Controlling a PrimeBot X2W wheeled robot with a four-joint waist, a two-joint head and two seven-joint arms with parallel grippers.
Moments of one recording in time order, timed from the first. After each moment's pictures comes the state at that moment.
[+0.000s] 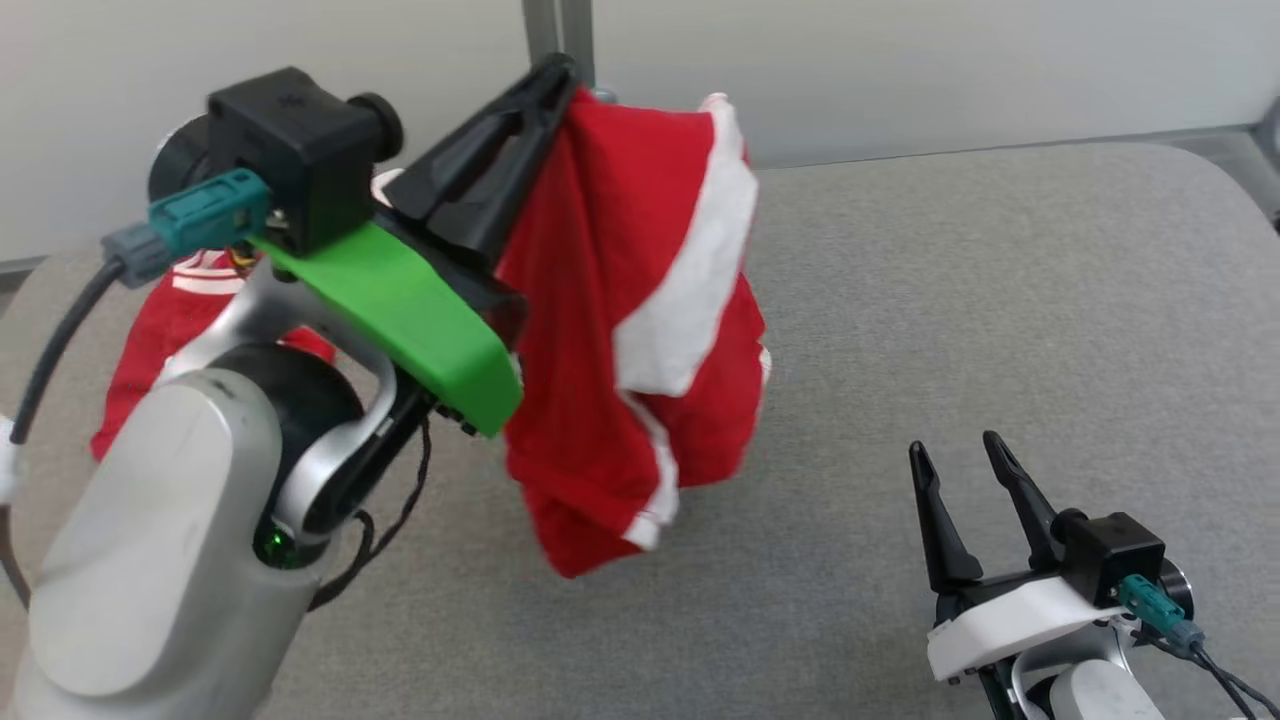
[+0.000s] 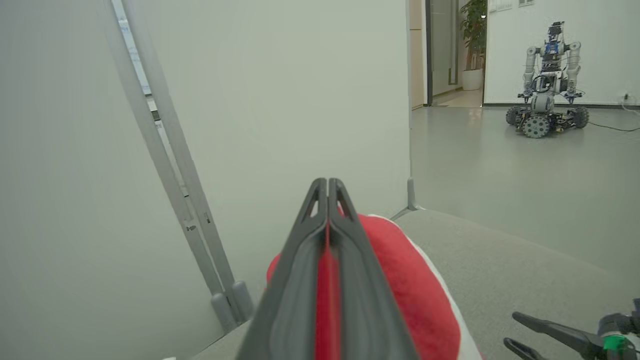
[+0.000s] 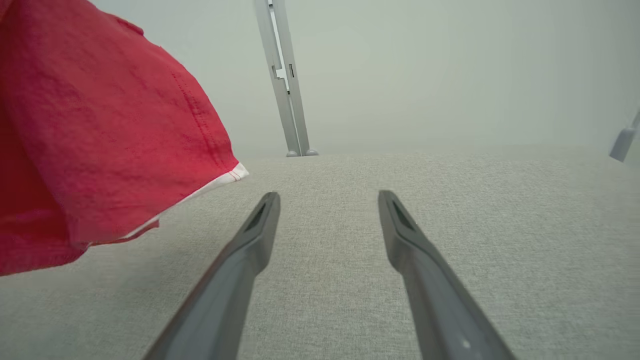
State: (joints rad) left arm -0.69 0.33 -0.47 -0.27 -0.61 -0.05 0.41; right arm -0.03 -0.05 0.08 0.18 0.17 0.13 -0.26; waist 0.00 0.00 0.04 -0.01
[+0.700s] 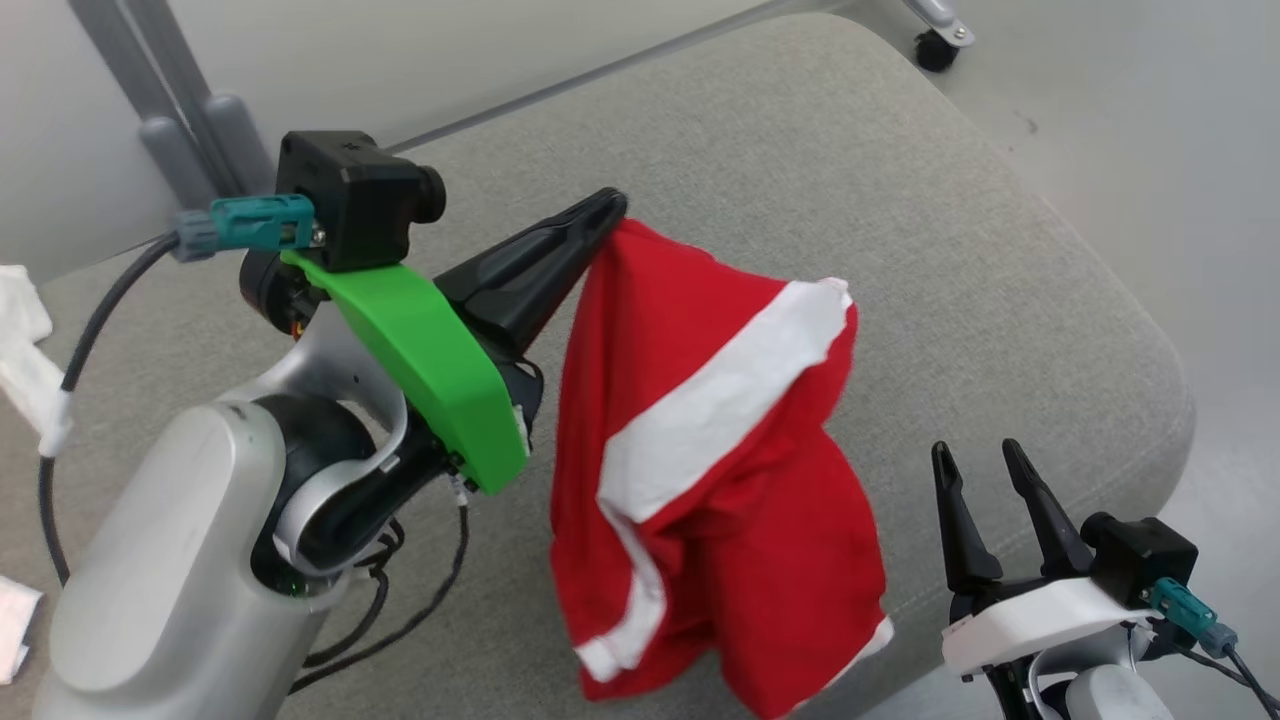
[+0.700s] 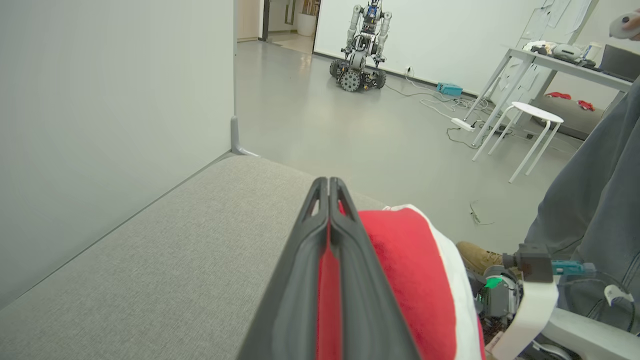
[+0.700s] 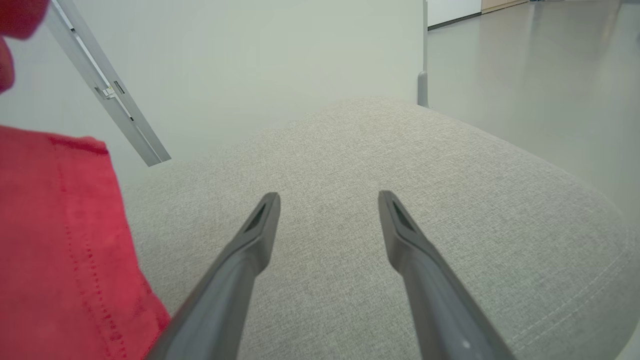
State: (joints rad) left arm -0.61 0.33 -0.49 -0.28 -0.86 -0.07 0.54; right arm -0.03 -0.05 0.06 0.19 0.29 0.13 -0.26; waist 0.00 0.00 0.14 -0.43
